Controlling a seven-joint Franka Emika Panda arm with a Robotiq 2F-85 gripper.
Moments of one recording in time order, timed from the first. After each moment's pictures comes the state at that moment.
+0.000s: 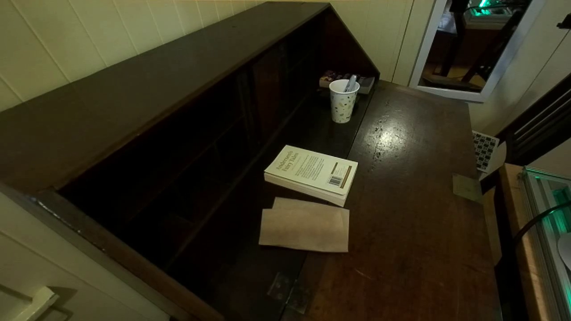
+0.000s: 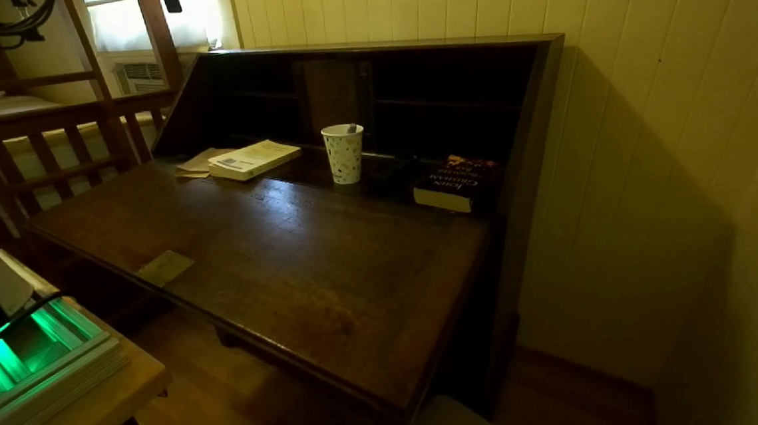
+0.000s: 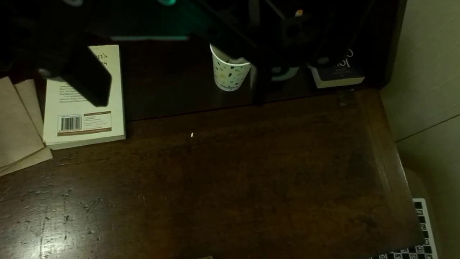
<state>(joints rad) -0.17 -0.58 -0.12 -2.38 -0.21 1.86 -0.02</state>
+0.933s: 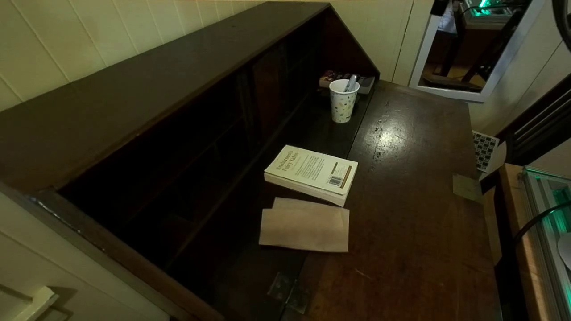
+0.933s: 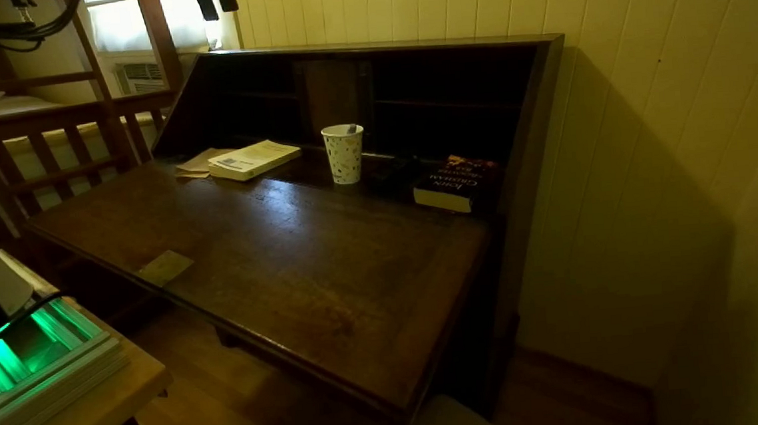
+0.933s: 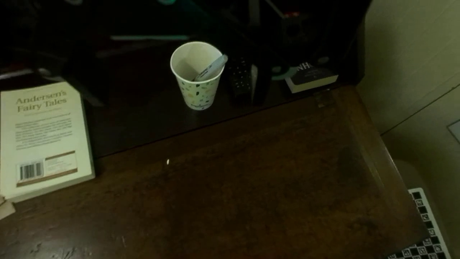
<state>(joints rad) -0.21 -0.50 -0.18 -2.38 -0.21 2.01 0.04</state>
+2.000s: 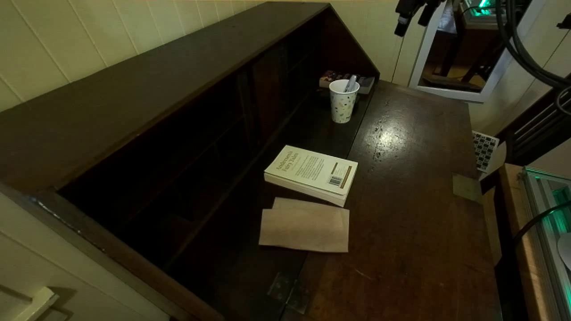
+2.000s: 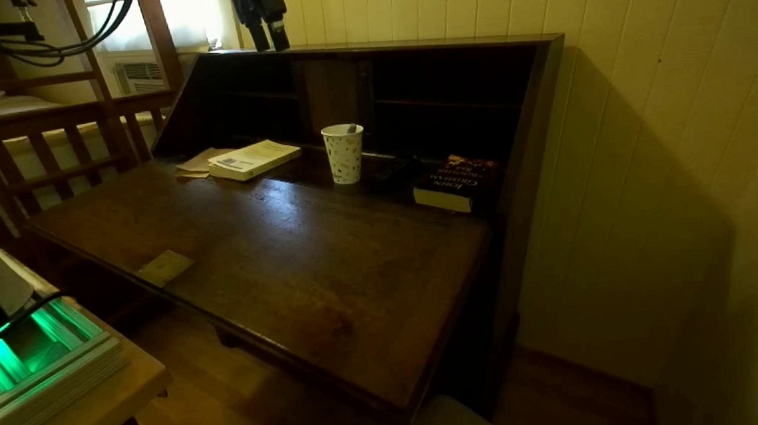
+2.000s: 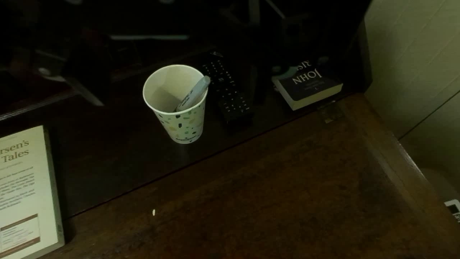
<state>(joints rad) -0.22 -0.33 -0.26 -2.38 -0.14 2.27 0.04</state>
